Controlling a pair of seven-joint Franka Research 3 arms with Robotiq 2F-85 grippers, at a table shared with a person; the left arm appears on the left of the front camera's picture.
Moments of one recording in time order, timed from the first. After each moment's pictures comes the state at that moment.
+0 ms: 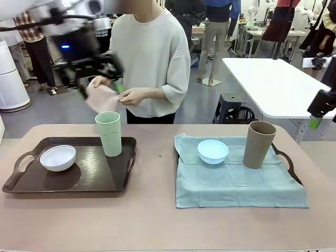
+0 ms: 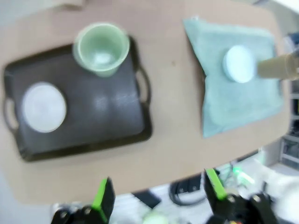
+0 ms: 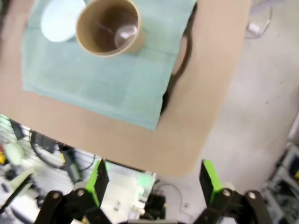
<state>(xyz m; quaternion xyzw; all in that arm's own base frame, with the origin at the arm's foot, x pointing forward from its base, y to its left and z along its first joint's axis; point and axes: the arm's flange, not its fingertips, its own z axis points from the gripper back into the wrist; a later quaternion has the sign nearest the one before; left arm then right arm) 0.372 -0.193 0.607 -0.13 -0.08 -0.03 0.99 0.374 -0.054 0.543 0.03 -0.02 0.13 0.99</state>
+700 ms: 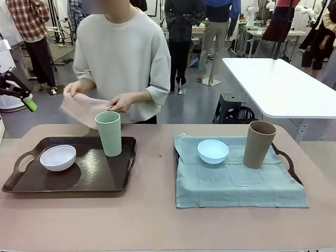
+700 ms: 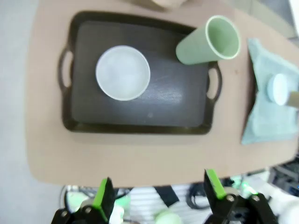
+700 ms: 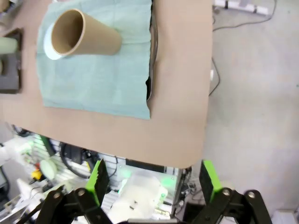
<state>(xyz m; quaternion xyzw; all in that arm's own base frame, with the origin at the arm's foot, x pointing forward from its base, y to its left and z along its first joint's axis) 0.337 -0.031 0.576 -0.13 -0.09 0.09 0.98 0.330 -0.170 0.545 0.14 -0.06 0.02 0.99</state>
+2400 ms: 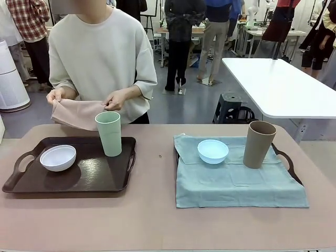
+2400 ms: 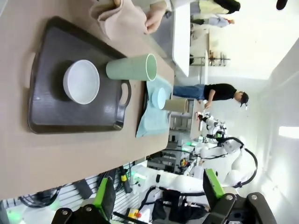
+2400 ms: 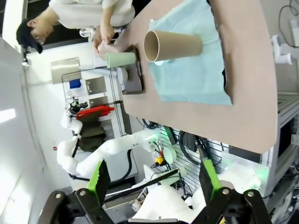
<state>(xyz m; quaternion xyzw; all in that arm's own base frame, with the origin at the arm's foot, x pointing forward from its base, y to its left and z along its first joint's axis) 0.305 0.249 0.538 -0.54 -0.08 0.16 0.82 0.311 -0.342 0.541 0.51 -0.02 -0.10 0.86</state>
